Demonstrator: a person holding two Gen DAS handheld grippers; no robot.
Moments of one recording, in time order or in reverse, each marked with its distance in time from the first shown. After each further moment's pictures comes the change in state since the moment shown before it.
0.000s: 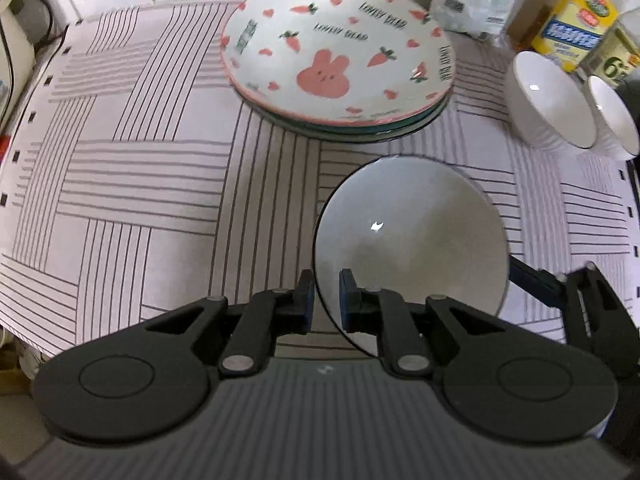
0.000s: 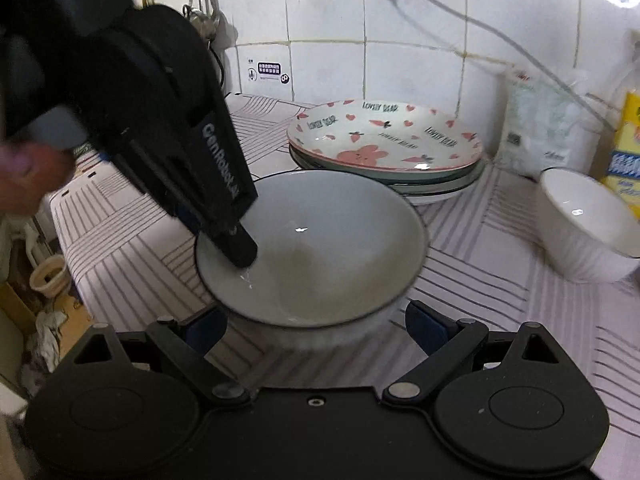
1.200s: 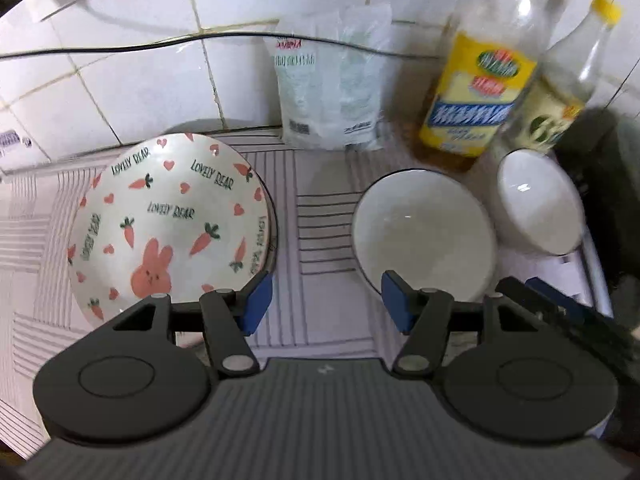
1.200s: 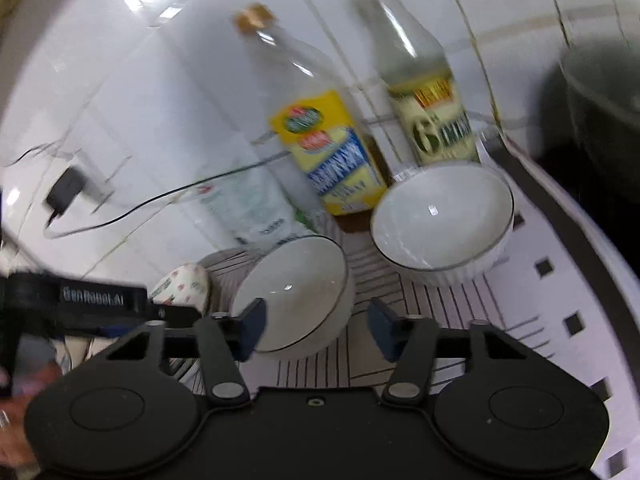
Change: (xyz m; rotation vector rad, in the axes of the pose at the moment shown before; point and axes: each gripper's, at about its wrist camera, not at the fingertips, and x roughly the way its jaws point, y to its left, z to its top) left arm 0.009 -0.144 0.109 0.160 -0.156 -0.020; right arm -0.069 -0.213 -0.002 0.789 -0.178 -0.167
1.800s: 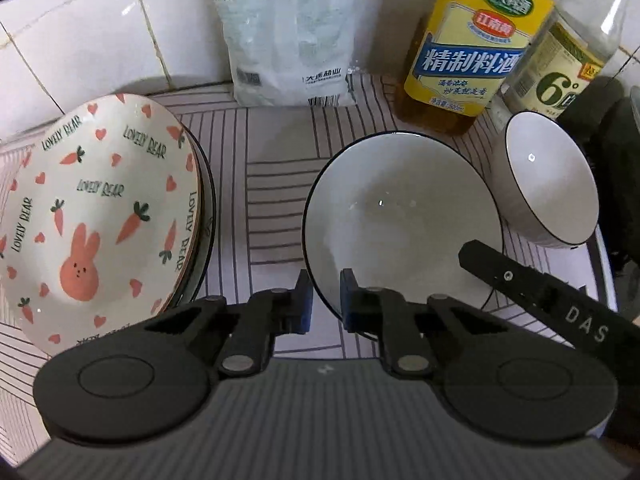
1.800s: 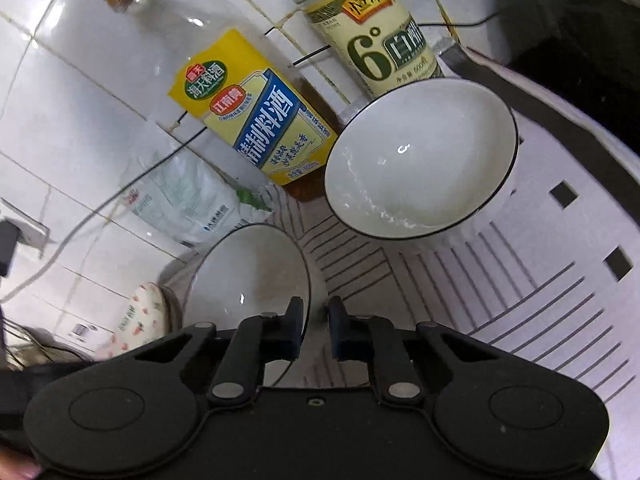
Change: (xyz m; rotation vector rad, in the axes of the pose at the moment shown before) left arm 0.050 -0.022 0.002 0.003 0.107 -0.056; right arm 0.053 -0.020 0.004 0.250 0.093 -0.042
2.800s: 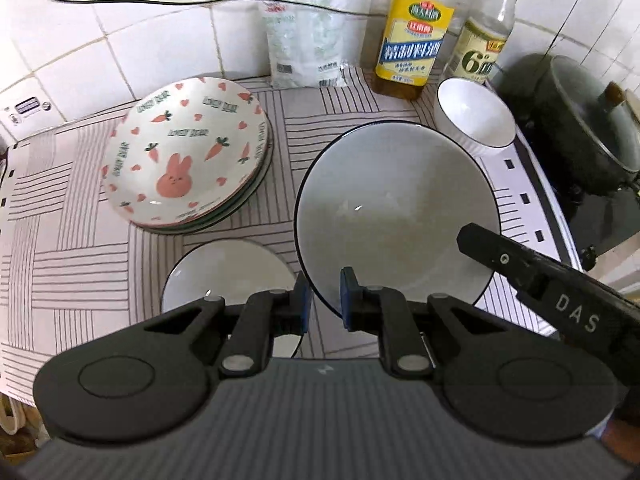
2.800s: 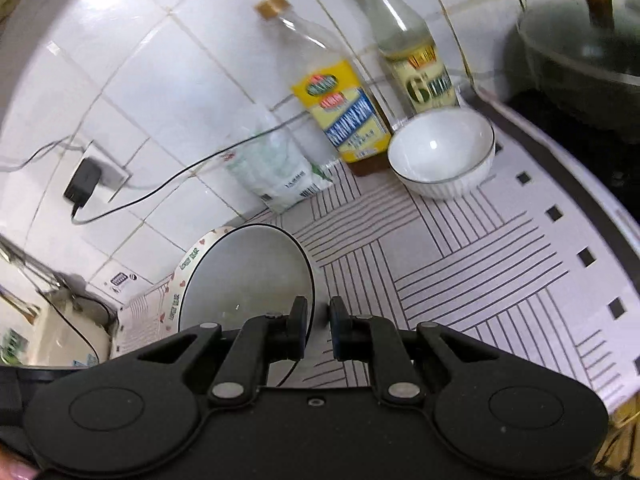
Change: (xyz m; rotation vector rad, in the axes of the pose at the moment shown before) left arm -0.145 0.028 -0.098 0.050 -0.050 -0.030; right arm -0.128 0.077 -0.077 -0.162 -0.041 -0.027
